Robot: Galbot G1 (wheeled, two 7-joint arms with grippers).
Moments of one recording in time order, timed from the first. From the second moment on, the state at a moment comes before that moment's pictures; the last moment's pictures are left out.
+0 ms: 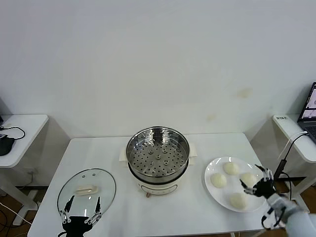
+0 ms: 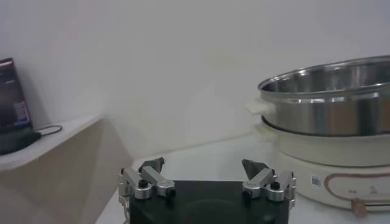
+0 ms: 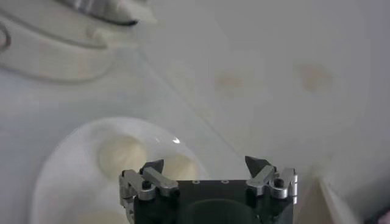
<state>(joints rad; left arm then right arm) 1.93 -1.33 -0.59 -2.21 0.03 -0.01 -0.17 -1.41 0.70 0.72 1.85 -0.23 -0.20 -0.50</state>
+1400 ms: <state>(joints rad) 1.88 -1.35 -0.60 -2.22 0.11 0.05 -0.12 -0.29 0.70 -0.42 1.21 -0.35 -0.15 -0.99</state>
